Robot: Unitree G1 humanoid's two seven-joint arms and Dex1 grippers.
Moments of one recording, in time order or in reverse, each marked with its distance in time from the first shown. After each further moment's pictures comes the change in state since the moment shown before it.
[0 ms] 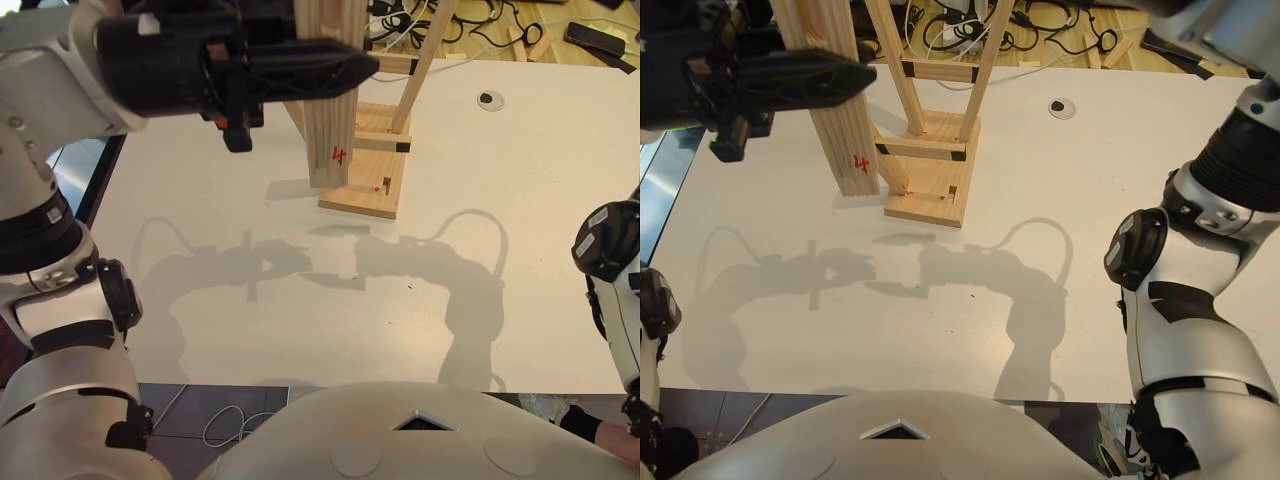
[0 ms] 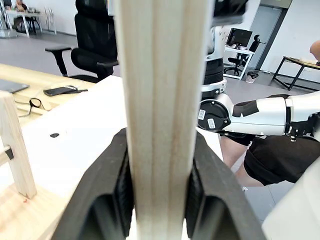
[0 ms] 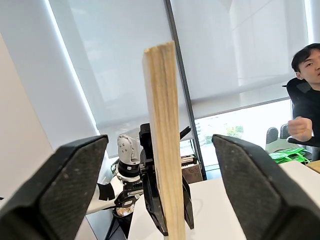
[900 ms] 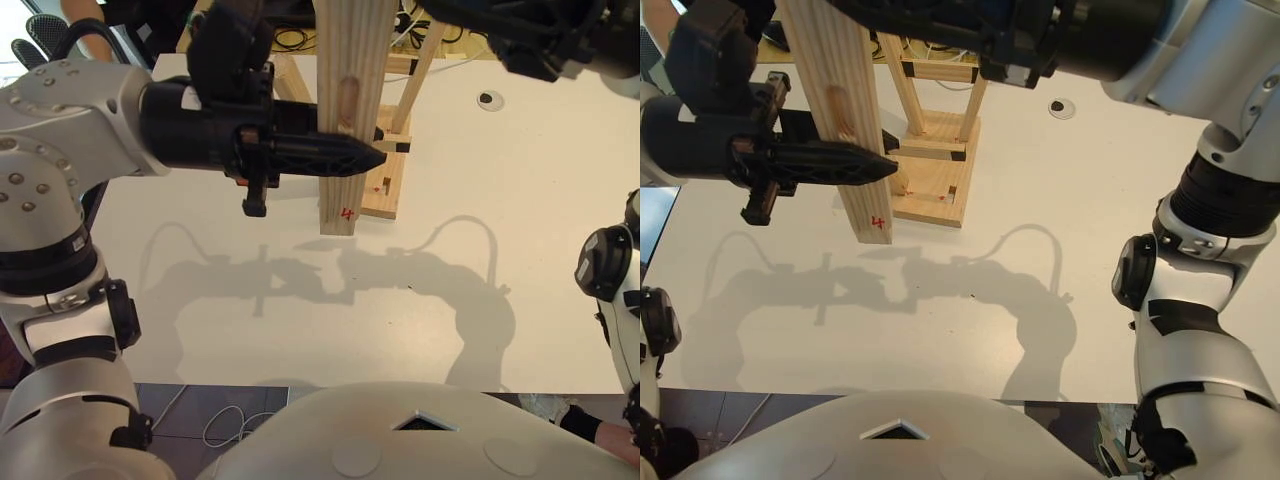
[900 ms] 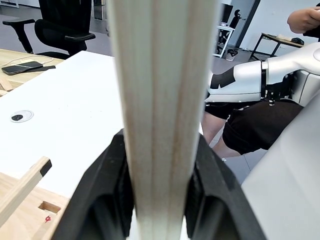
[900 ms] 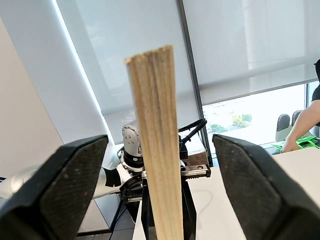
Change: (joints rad) left arm 0.088 0.006 -0.052 -0.114 0.041 -0.003 -0.114; right arm 0.096 -0.061 0.202 -0.119 0.156 -0.132 -0.078
